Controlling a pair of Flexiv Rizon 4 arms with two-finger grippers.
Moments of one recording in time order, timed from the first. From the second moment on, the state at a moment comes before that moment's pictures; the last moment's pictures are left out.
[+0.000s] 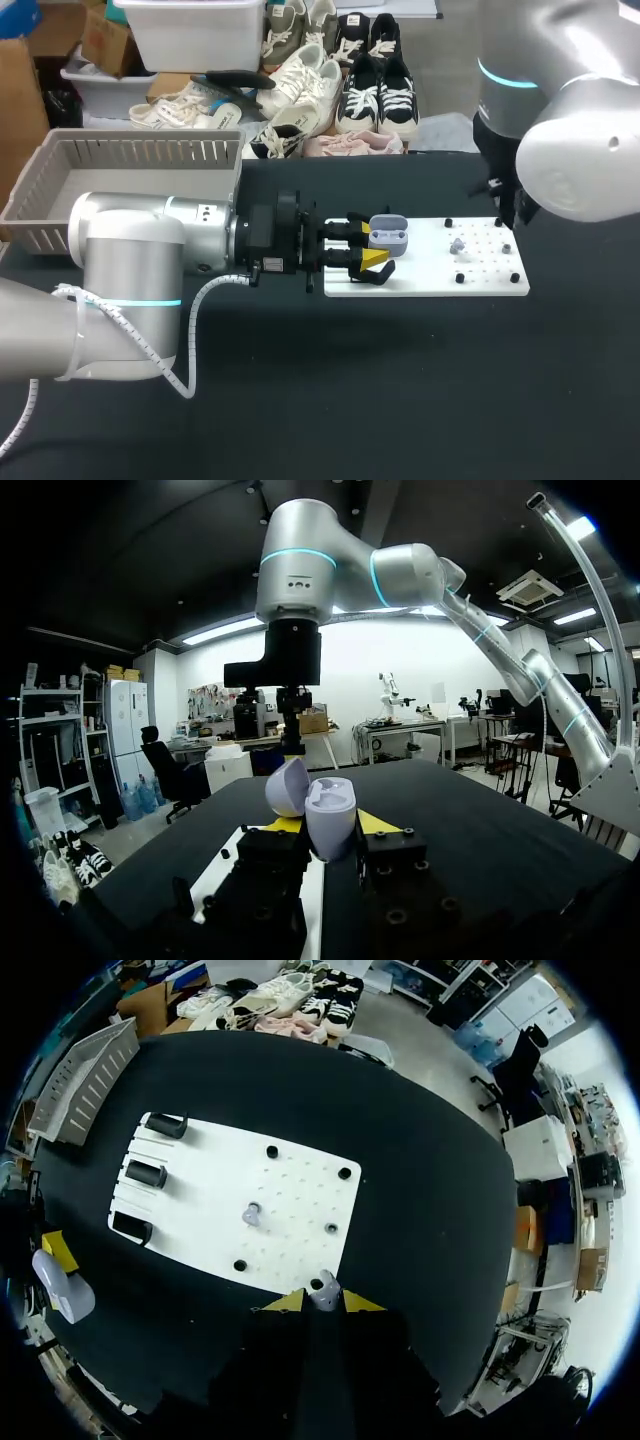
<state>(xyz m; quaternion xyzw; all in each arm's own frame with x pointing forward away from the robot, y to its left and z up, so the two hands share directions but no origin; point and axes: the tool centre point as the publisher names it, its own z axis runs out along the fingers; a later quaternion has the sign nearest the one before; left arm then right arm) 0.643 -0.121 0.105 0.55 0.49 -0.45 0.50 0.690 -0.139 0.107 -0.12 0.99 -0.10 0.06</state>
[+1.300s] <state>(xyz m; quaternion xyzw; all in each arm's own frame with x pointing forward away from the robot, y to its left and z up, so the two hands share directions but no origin) 0.643 -0.121 0.105 0.55 0.49 -0.45 0.50 0.691 -0.135 0.103 0.20 0.98 -0.05 0.06</state>
